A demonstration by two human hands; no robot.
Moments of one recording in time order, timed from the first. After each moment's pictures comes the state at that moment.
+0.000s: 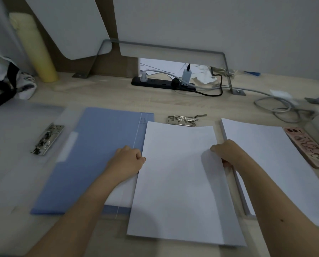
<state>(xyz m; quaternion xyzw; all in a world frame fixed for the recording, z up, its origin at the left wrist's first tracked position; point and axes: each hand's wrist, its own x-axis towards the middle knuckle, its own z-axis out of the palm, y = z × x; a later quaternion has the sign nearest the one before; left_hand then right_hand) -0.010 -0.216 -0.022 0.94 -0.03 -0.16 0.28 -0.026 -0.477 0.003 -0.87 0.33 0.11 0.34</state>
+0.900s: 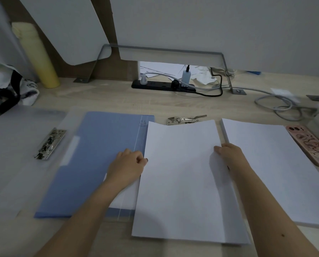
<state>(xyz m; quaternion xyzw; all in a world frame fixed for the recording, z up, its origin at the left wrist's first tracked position) -0.015 -0.219 -0.028 0.95 -0.05 -0.11 0.27 -0.040 -0.475 -0.012 -0.79 0.33 -0.02 0.51</state>
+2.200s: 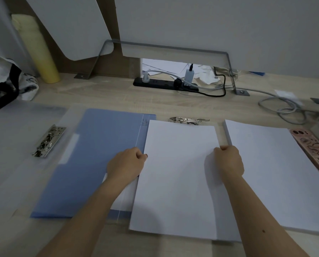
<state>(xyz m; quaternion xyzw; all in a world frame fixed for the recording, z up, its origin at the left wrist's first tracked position) -0.009 -0.221 -0.027 0.96 0.01 -0.10 0.26 -0.026 -0.458 -0.028 -0.82 0.42 -0.07 0.38</state>
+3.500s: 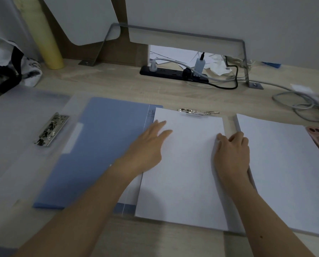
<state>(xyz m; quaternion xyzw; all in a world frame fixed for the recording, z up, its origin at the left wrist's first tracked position) 0.008 -0.239 -0.024 0.95 -0.24 -0.07 0.18 -0.027 -0.452 -0.055 -0.96 0.18 -0.22 0.07</state>
